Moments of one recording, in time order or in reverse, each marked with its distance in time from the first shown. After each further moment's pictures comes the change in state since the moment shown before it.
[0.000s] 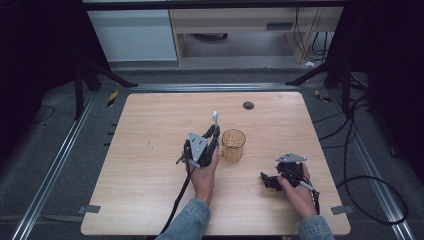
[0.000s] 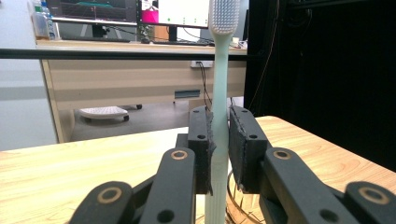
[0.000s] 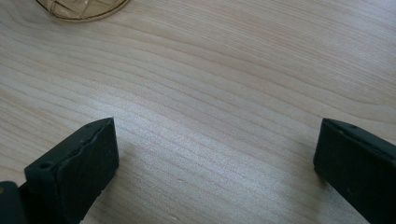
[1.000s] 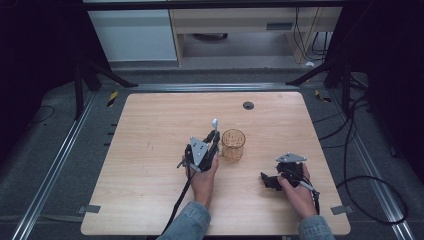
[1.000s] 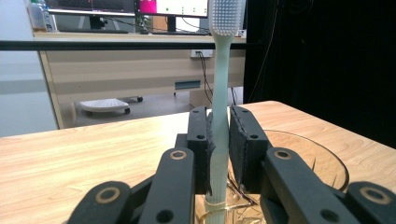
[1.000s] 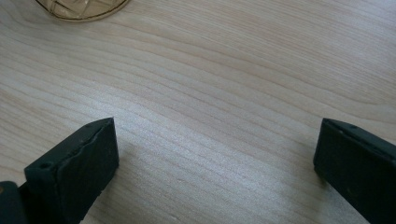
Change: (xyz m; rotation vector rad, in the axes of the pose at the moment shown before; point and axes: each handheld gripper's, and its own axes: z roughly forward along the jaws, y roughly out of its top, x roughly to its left) left arm -0.001 -0.017 -0.003 0.036 0.001 0.026; right arm 0.000 0.000 0.000 0.000 0.000 0.000
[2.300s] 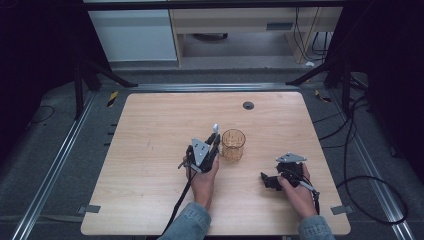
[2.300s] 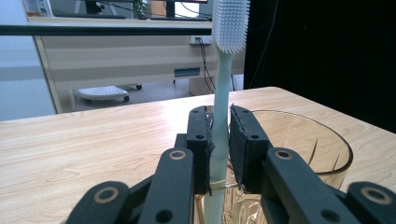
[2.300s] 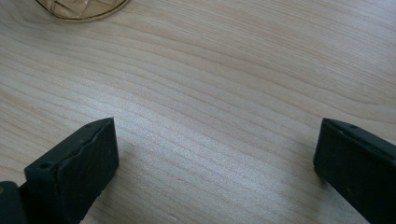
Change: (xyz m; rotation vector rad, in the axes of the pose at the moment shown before) left arm 0.000 -0.006 0.002 0.050 -0.003 -0.007; right arm 0.000 0.000 0.000 0.000 -0.001 0.000
